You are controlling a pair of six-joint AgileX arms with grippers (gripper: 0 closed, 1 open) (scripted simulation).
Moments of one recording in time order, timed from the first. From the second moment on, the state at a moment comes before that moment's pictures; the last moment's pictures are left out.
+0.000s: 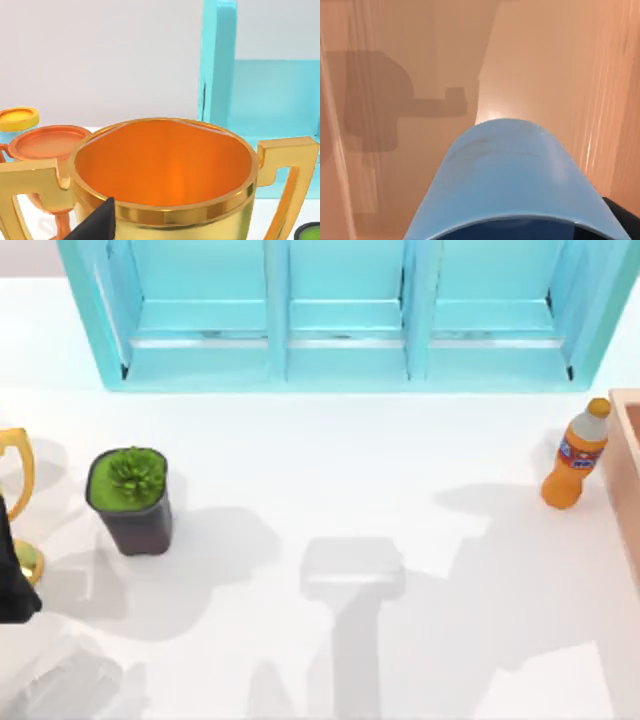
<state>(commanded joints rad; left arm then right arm) 0.00 0.00 0.00 0.00 0.00 0.00 -0.40 1.82 1.66 -1.42 -0.03 -0.39</state>
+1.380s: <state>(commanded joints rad) 0.00 0.00 0.00 0.00 0.00 0.00 -0.39 1.82 1.41 -1.16 -0.03 -0.38</state>
